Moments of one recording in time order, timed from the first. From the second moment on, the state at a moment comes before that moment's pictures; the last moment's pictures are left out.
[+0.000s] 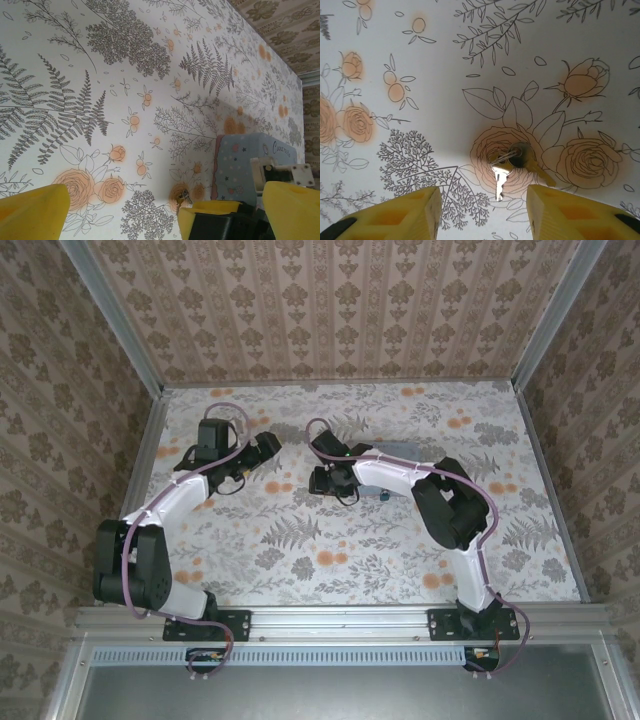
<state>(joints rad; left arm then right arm) -0.23 1.44 0.91 -0.19 0.39 -0.70 0.69 2.08 1.50 -0.55 -0.04 0.76</state>
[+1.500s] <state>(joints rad) -0.21 1.44 0.85 -0.12 0.40 -0.74 0.74 2.30 1.85 -0.91 0.16 0.73</state>
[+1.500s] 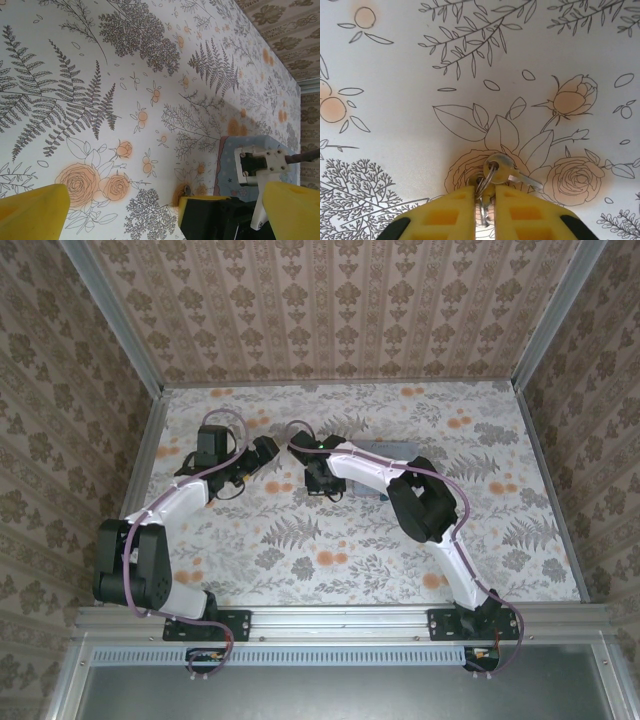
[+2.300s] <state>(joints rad) -0.23 1.45 0.88 -0.14 0.44 -0.78 0.73 2.10 1.54 -0.59 0.03 0.73</state>
